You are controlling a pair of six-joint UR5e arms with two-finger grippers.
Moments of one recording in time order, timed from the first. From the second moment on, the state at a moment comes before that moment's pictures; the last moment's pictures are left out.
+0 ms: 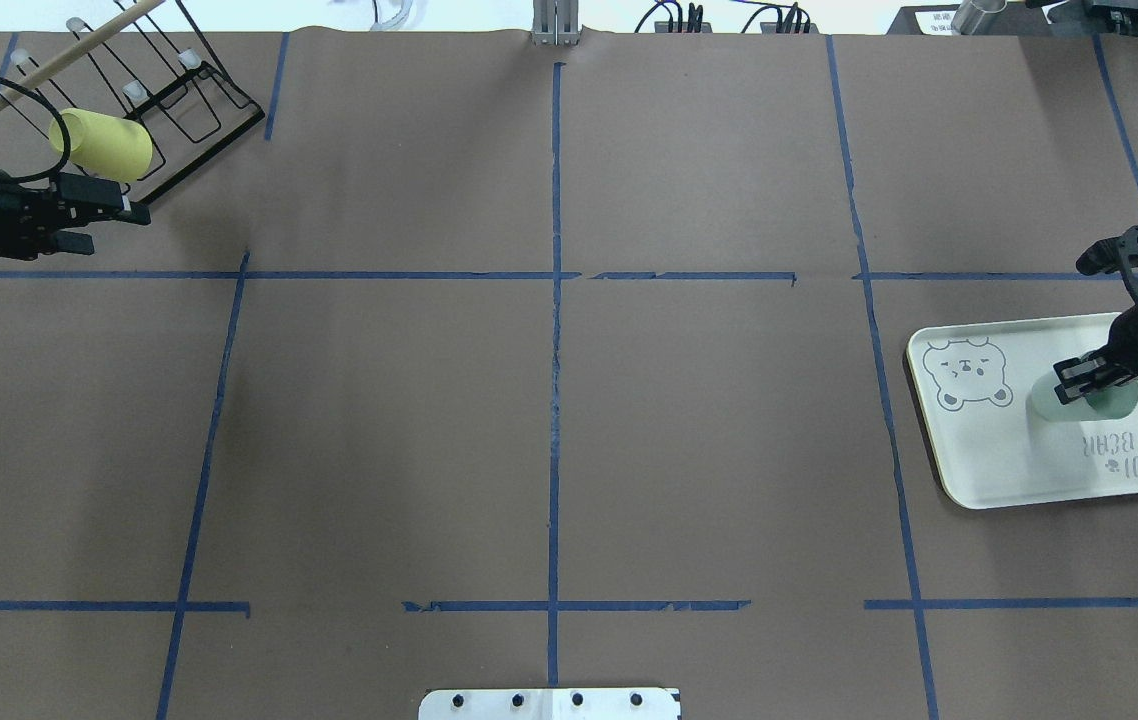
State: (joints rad) left arm -1.05 -1.71 -1.55 -2.61 -2.20 -1.33; right arm 0.96 -1.67 1.84 -1.30 2.20 0.54
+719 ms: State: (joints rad) left arm -1.05 -1.71 -1.57 -2.61 -2.19 -1.33; right arm 1.00 -1.70 1.95 -1.31 2.19 0.53
